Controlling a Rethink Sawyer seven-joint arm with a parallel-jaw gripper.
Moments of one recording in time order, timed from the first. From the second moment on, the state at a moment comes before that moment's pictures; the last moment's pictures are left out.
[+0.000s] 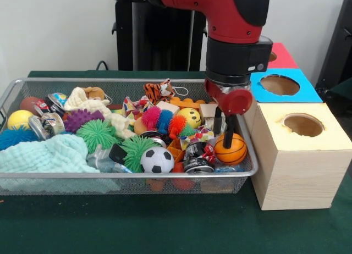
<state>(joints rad) -0.04 -0.49 -0.11 1.68 0.34 0.22 2.70</state>
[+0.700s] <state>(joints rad) -0.05 -0.44 -0.11 1.68 0.35 0.11 2.70</state>
